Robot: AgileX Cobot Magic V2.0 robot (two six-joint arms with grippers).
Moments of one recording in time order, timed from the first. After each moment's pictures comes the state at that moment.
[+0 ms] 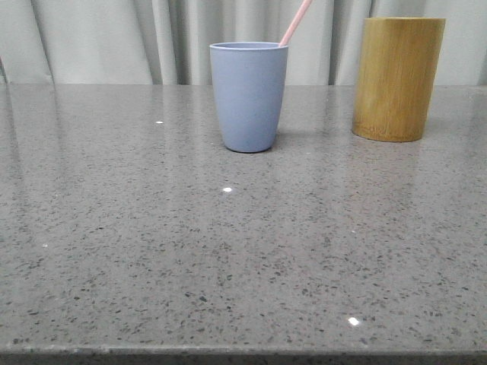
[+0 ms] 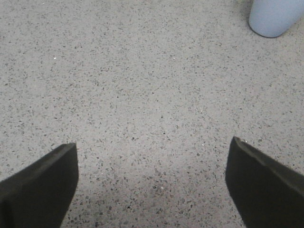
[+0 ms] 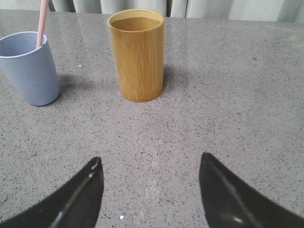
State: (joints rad) left arm -0.12 0.59 -0.59 -0.31 0.74 0.17; right arm 0.26 0.34 -0.59 -0.09 0.68 0.21
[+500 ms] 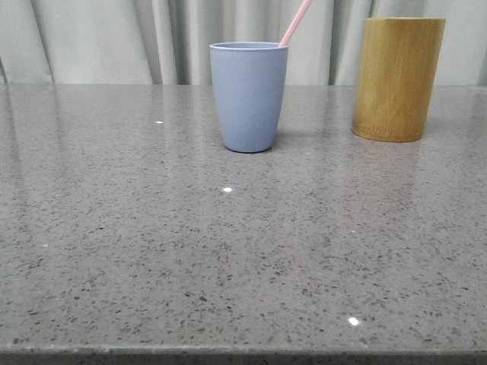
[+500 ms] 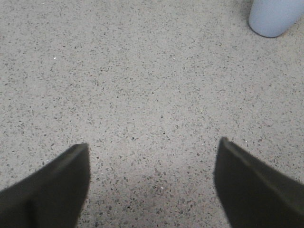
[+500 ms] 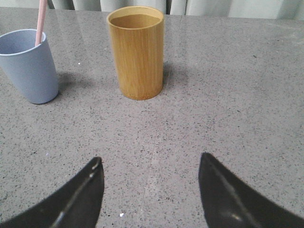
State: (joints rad) left arm -0.12 0.59 -0.59 -0.31 0.74 0.17; right arm 0.26 0.34 -0.59 -0.09 0.68 0.21
